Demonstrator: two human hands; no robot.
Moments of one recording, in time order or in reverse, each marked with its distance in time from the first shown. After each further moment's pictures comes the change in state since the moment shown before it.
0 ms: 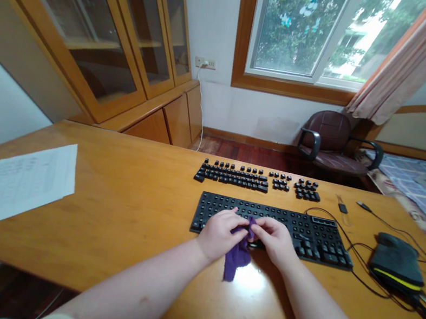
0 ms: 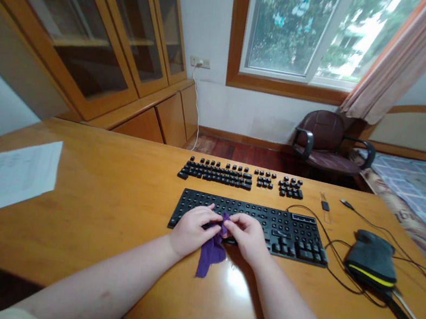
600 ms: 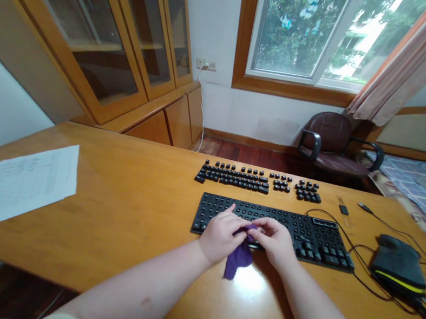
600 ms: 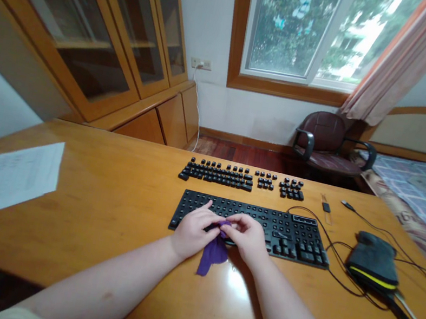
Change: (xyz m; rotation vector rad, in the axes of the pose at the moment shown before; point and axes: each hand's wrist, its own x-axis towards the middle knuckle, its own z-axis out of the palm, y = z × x) left_hand -0.001 -0.001 0.000 0.004 -0.029 0.009; right_hand 0.002 0.009 0.004 0.005 0.130 0.025
